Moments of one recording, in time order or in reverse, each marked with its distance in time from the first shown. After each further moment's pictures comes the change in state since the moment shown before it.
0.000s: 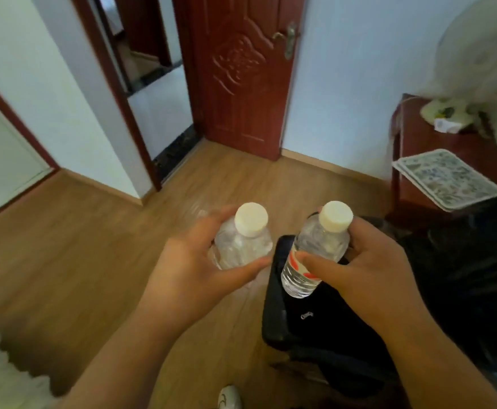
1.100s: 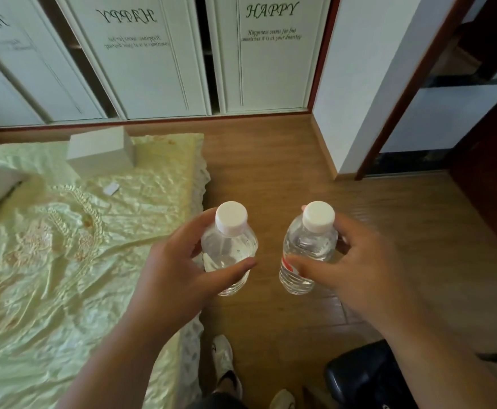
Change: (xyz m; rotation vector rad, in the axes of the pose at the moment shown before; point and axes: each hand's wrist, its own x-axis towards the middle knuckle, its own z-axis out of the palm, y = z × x) left_hand -0.221 0.036 -0.035 0.115 0.906 -0.809; right_hand -0.004 -0.091 0.159 -0.025 -1.028 -0.599
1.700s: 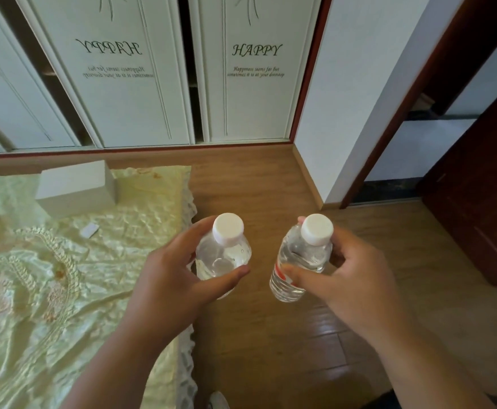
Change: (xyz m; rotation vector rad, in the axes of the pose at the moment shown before) left_hand 0.125 -0.058 -0.065 -0.052 -0.014 0.104; right_hand 0.106 -0.065 0.049 -0.053 0.122 -0.015
